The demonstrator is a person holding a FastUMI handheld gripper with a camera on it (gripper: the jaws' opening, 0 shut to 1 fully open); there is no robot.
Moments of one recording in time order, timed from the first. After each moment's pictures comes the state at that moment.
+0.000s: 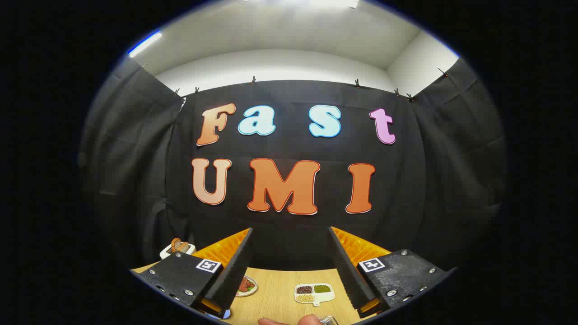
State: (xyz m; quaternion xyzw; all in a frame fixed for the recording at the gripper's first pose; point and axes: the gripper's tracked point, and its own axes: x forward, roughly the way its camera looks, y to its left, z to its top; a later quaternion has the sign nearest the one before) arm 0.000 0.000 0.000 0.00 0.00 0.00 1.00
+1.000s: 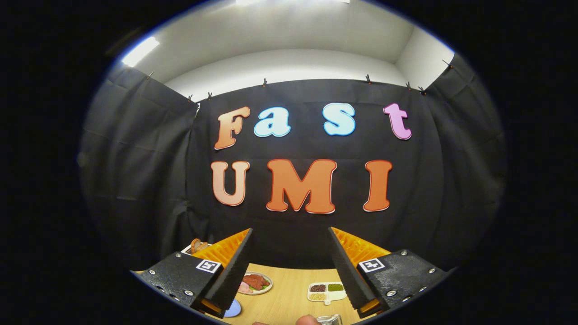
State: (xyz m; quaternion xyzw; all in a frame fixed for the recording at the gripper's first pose) arm -0.011 0.027 -0.010 0.03 0.03 0.08 1.00
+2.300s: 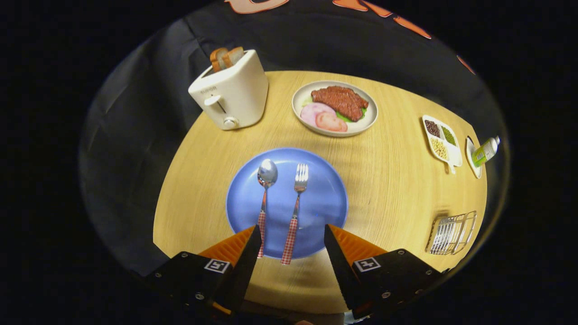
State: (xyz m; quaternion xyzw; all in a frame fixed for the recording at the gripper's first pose) arm -0.115 0.240 -0.362 -0.02 0.64 0.16 0.75
